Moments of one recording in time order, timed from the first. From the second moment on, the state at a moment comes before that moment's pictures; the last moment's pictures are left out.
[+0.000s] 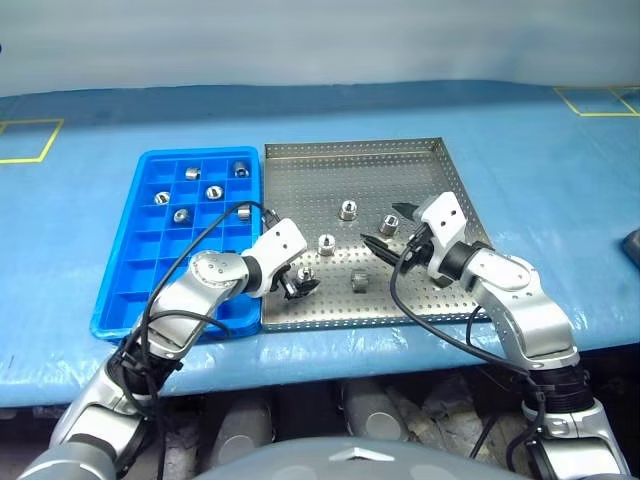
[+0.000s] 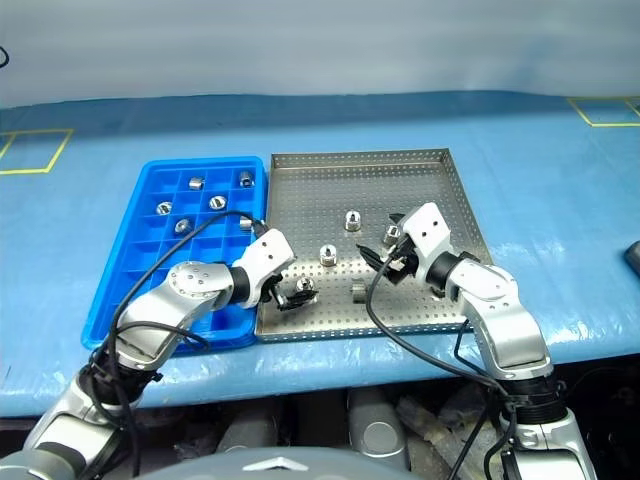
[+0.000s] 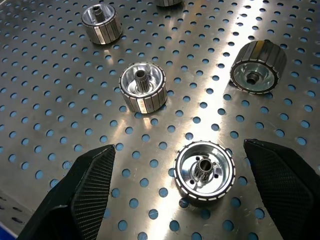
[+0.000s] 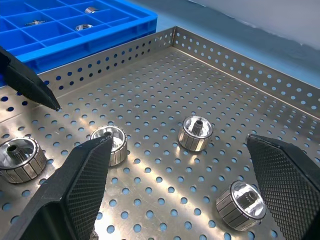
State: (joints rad) left arm -0.38 0.50 -0.40 -0.37 -0.16 0.93 -0.63; right arm -0.19 -0.50 0.03 -0.28 0.26 0.44 0.61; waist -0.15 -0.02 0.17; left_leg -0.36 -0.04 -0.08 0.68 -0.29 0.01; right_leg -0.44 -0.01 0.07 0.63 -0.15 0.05
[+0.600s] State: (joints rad) left arm -0.47 0.54 -0.50 -0.31 -0.13 0.95 -0.67; right arm -0.18 -0.49 0.03 -0.28 0.26 0.44 0.60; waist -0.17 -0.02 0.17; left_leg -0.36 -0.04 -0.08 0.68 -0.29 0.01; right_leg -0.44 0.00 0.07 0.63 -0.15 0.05
